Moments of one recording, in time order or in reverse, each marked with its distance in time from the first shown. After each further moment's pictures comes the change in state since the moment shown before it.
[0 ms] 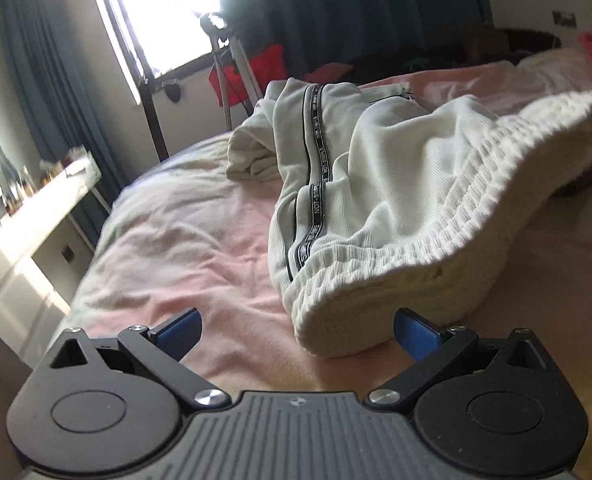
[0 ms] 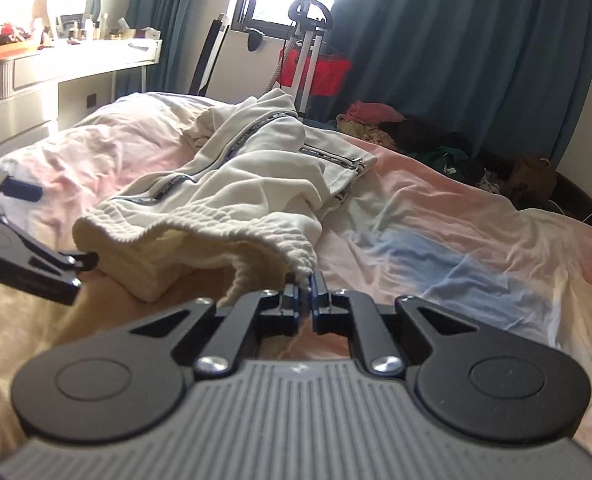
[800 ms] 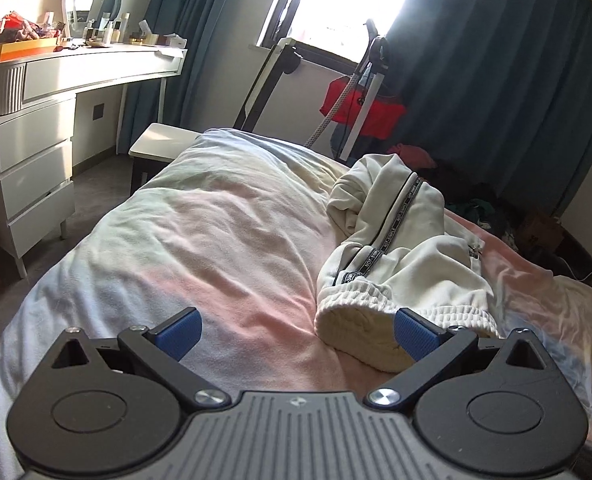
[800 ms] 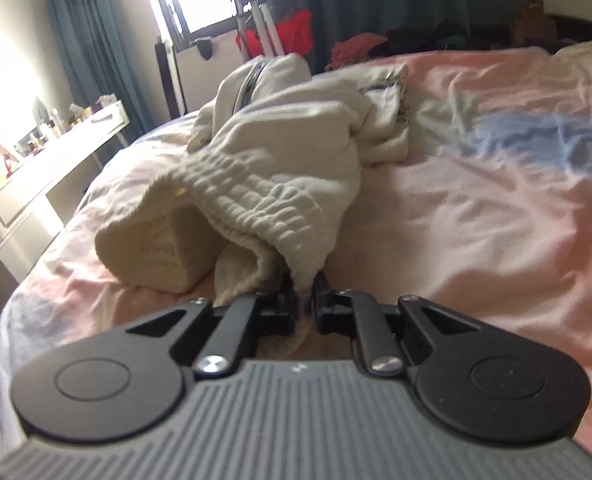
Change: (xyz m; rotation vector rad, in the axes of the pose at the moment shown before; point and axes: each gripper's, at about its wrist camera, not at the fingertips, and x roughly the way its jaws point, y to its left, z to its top) left arm -0.040 0.184 -0.014 -0.787 0.004 -0.180; right arm 0.091 0.050 0.005 0.492 -0.013 0.081
